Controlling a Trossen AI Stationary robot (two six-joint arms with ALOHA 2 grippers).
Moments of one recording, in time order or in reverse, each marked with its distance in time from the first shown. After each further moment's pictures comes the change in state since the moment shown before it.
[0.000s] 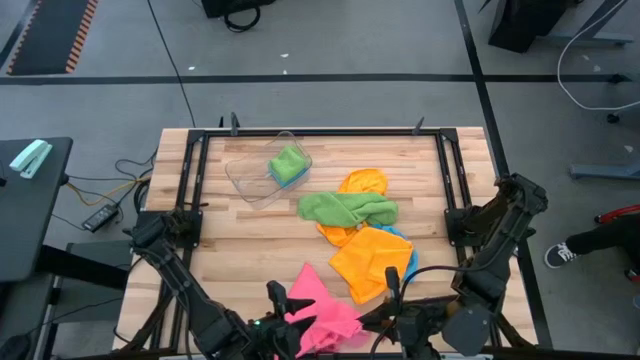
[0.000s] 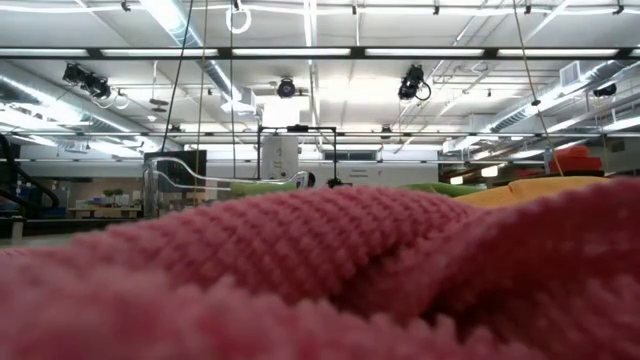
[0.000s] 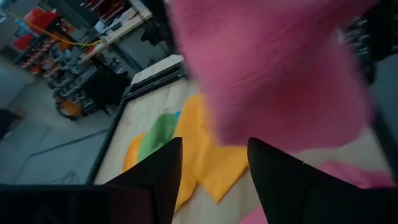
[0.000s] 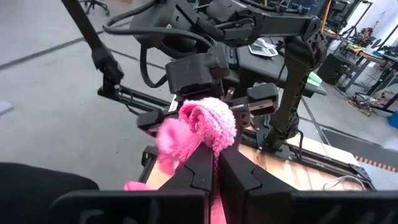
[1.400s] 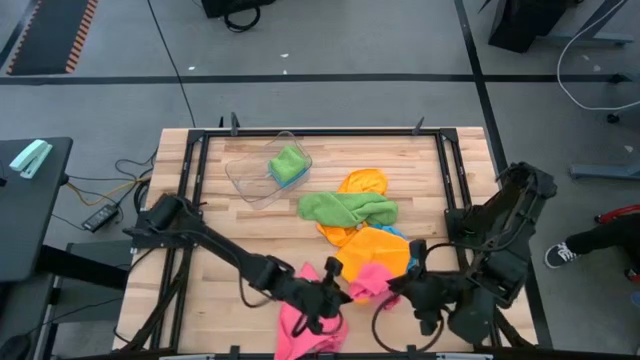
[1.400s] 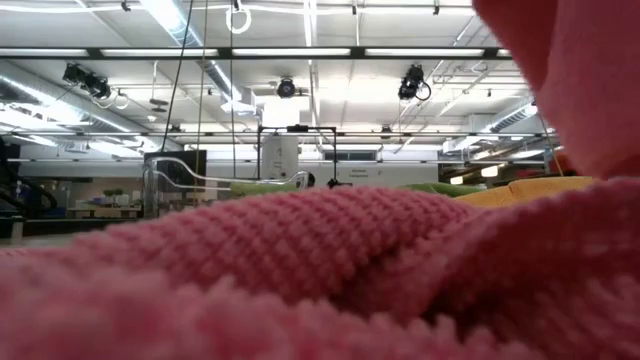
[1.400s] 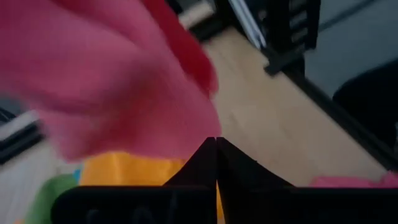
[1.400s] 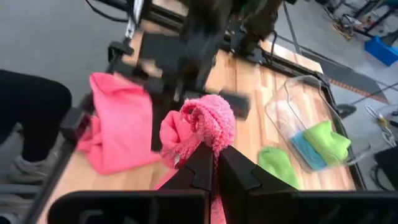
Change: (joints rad) left arm 0.325 -0.089 -0.521 0.906 0.736 0.549; right arm 0.029 -0.133 -0.079 -0.613 0.050 0.381
